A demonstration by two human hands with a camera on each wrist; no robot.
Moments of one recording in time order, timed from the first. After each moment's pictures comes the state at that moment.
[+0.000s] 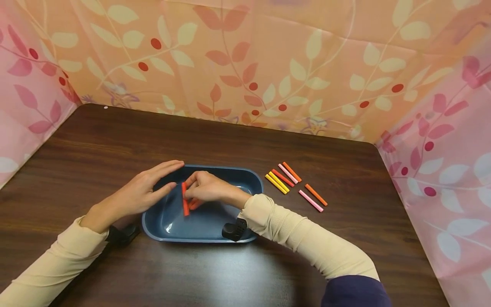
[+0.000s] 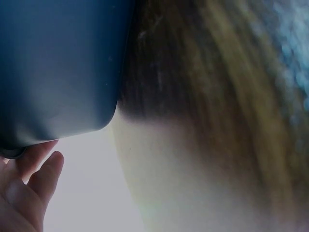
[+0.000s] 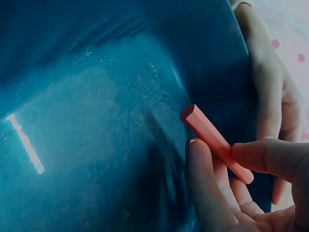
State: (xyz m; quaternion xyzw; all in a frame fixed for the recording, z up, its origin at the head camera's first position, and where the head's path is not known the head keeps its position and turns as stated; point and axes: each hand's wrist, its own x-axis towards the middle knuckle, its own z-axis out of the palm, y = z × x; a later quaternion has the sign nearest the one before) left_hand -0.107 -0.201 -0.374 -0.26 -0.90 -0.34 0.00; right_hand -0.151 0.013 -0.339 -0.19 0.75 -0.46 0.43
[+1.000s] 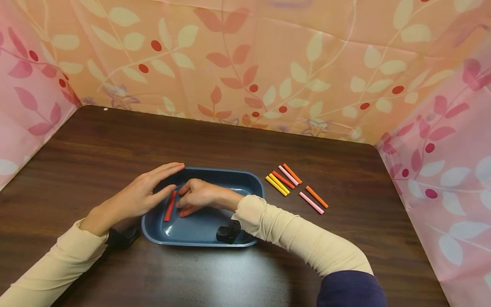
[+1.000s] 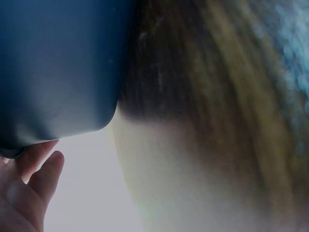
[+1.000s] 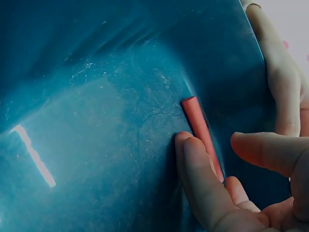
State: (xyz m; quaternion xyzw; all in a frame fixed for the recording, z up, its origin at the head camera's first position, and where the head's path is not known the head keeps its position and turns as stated) left_hand -0.107 -0.201 -0.375 -0.26 -0.90 -0.34 0.01; right_hand -0.150 -0.003 -0.351 -0.14 0.70 -0.49 0.50
